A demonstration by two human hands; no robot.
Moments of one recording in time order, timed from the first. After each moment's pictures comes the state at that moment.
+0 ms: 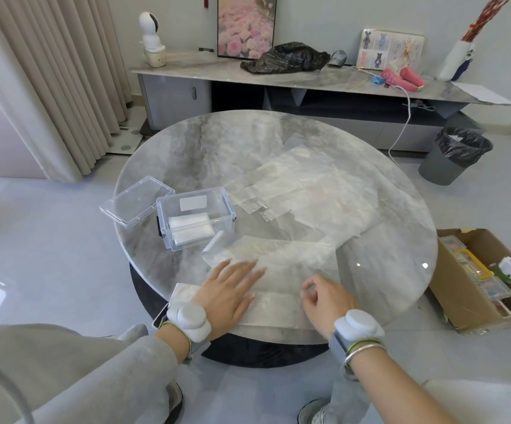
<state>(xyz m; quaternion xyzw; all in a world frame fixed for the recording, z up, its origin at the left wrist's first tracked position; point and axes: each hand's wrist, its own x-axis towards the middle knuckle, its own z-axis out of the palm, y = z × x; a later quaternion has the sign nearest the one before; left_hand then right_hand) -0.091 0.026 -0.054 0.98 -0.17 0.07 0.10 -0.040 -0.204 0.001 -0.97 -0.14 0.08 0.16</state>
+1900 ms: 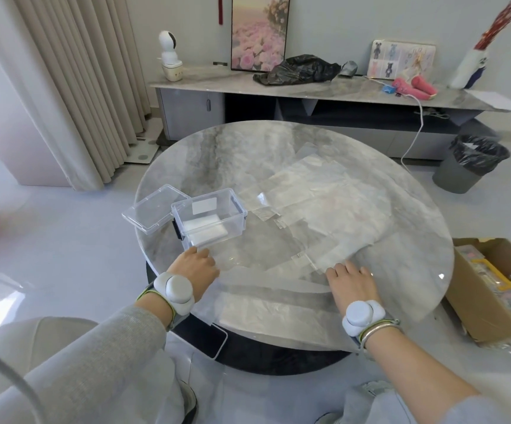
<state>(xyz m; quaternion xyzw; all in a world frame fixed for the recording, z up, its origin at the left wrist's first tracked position) -0.074 0.105 -0.010 0.97 -0.11 -0.09 -0.21 -0.005 -0.200 0.005 -0.95 -0.25 -0.01 -0.19</state>
